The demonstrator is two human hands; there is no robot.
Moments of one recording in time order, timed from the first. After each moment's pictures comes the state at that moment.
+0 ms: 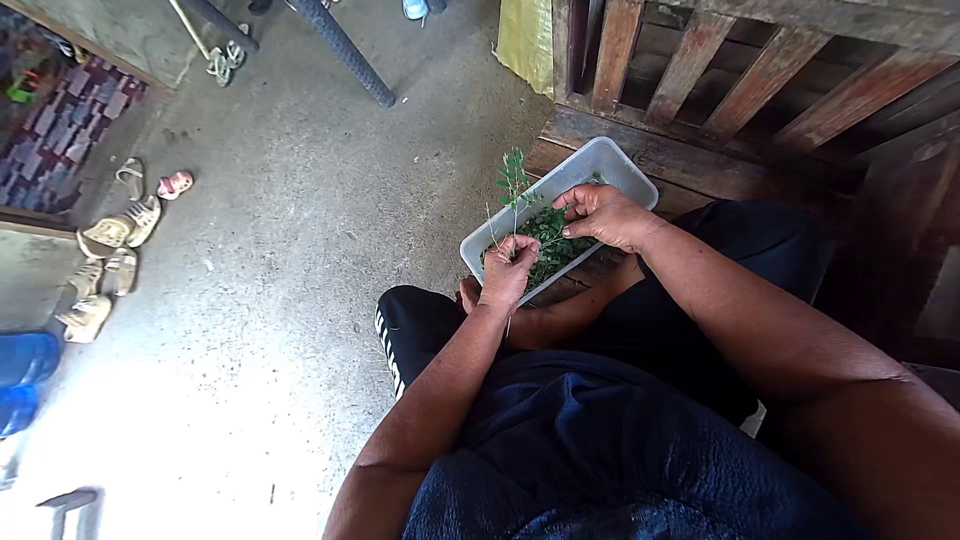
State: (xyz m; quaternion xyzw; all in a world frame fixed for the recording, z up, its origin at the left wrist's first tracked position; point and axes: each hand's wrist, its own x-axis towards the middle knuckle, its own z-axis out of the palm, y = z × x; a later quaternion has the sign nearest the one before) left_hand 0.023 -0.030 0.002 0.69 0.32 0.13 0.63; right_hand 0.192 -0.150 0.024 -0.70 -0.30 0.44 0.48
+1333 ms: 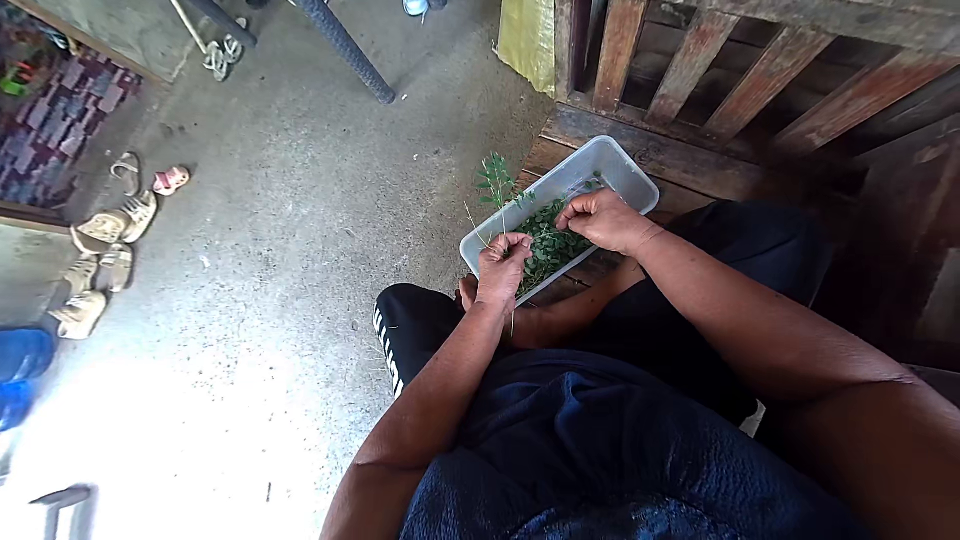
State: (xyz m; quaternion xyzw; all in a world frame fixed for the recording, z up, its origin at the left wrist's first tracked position) left_hand 0.023 -0.027 0.000 0.63 0.36 0.15 0.67; right_hand 0.187 -0.151 0.024 -0.76 -0.39 0.32 0.41
